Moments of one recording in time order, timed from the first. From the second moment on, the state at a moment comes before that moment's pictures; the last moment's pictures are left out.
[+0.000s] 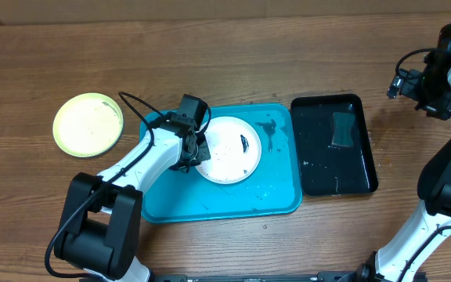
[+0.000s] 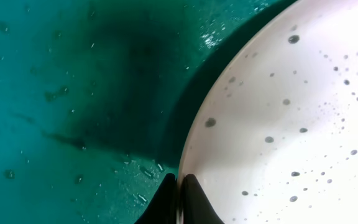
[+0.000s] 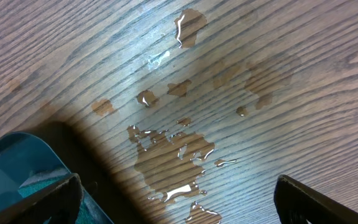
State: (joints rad) left arm -0.35 1.77 1.05 -0.68 -0.04 -0.60; right arm -0.32 2.10 1.86 -1.21 0.01 0.17
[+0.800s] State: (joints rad) left arm -0.35 1.77 1.05 -0.65 -0.01 -0.47; right arm -0.30 2.10 1.86 -1.42 -0.50 0.18
